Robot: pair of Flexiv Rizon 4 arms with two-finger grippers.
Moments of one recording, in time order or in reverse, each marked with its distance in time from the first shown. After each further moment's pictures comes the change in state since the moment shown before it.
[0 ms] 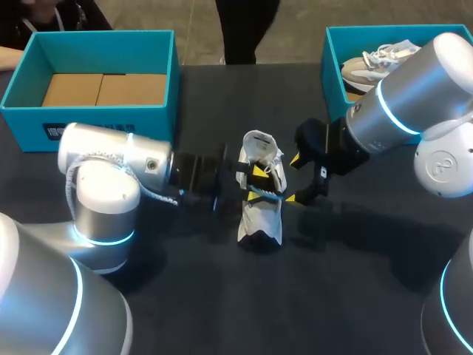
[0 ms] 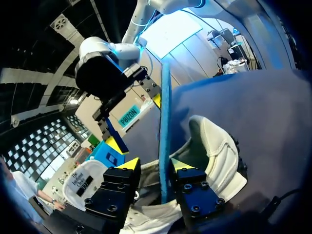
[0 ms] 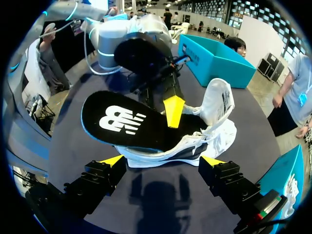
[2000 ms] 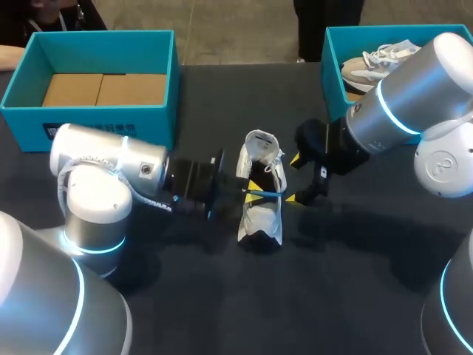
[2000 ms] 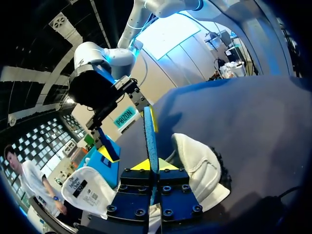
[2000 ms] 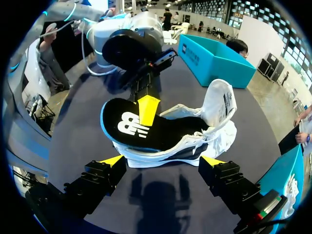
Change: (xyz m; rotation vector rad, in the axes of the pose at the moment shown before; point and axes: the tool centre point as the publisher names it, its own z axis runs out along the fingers) left arm 0.022 -0.015 -0.007 -0.006 0.043 -0.012; right arm 0.000 0.000 0.000 0.000 0.000 0.000
